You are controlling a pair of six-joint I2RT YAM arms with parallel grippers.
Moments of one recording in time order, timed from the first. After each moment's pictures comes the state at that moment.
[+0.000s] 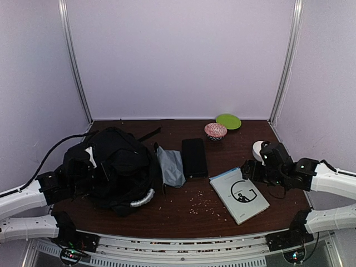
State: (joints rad) left arm -0.72 0.74 0.45 -0.23 -0.26 -0.85; right arm 0.74 0.96 0.60 -0.44 0.39 0.76
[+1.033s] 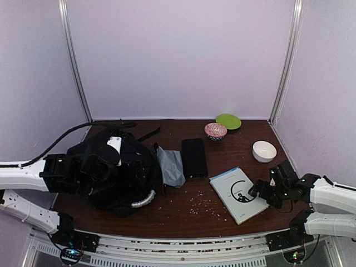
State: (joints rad) left arm -1.25 1.05 0.88 -0.48 -0.64 -0.75; right arm 0.51 0.87 0.33 -0.48 0.04 0.92
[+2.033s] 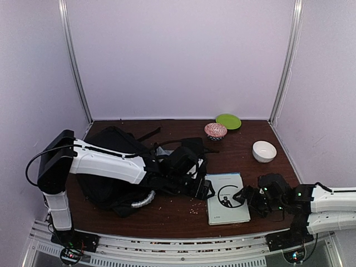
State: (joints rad) left arm -1.16 1.93 1.29 -0.14 0.13 -0.66; right arm 0.89 0.83 0.25 -0.27 0.09 1.29
